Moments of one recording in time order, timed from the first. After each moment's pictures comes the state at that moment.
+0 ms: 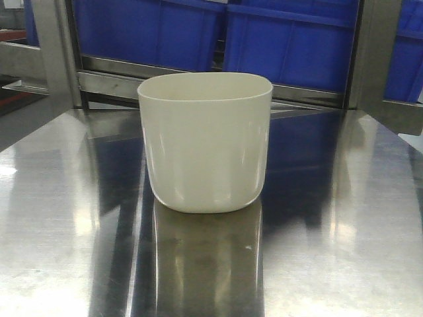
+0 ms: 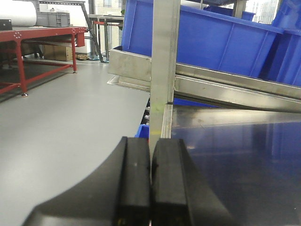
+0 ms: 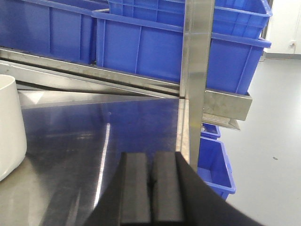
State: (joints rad) left arm 0.00 -0.01 0.01 -0.08 0.05 0.04; right arm 0.13 -0.01 0.03 0.04 0.04 0.00
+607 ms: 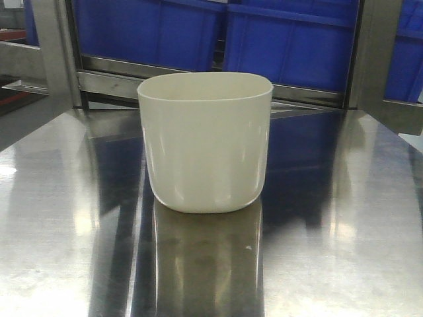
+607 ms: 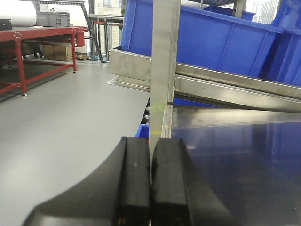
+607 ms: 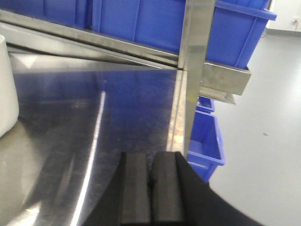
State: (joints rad) left arm 0.00 -0.01 0.01 -0.08 0.05 0.04; right arm 0.13 -0.01 -0.02 -0.02 0.22 0.00
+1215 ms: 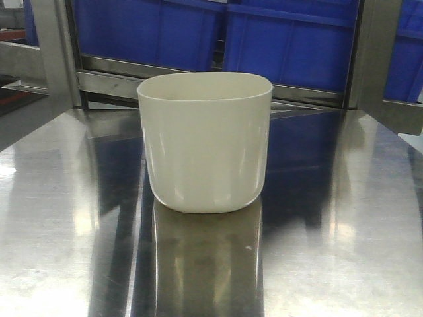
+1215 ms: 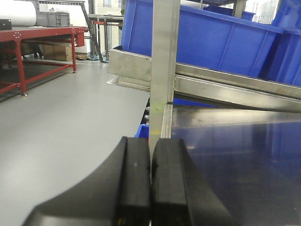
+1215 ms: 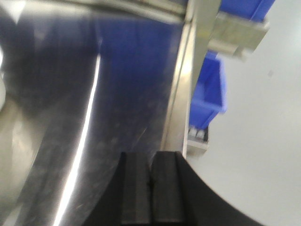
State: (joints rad) left arm 0.00 -0.01 0.01 -0.08 0.05 0.04; right arm 0.16 0.63 -0.35 -0.03 0.26 0.00
